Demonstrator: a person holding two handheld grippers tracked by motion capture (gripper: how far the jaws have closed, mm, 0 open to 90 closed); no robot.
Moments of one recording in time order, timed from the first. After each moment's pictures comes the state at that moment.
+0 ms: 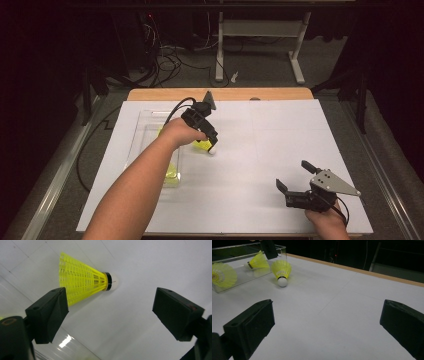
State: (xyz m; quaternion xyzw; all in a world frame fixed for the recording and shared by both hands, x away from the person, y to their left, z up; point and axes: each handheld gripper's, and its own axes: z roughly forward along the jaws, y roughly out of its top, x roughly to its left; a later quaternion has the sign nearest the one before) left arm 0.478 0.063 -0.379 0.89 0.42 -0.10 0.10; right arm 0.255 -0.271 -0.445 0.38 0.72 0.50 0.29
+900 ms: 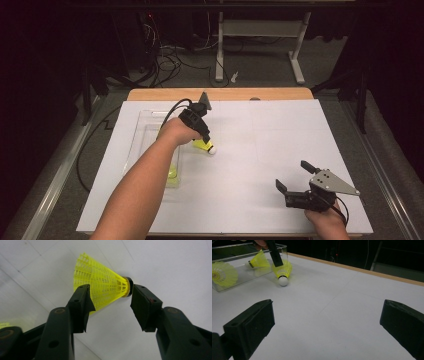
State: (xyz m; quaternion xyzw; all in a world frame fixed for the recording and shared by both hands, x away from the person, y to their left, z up) left arm 0.494 0.075 -0.398 0.88 0.45 -0.10 0.10; right arm 0.256 -0.271 -0.446 0.38 0.72 0.50 0.29
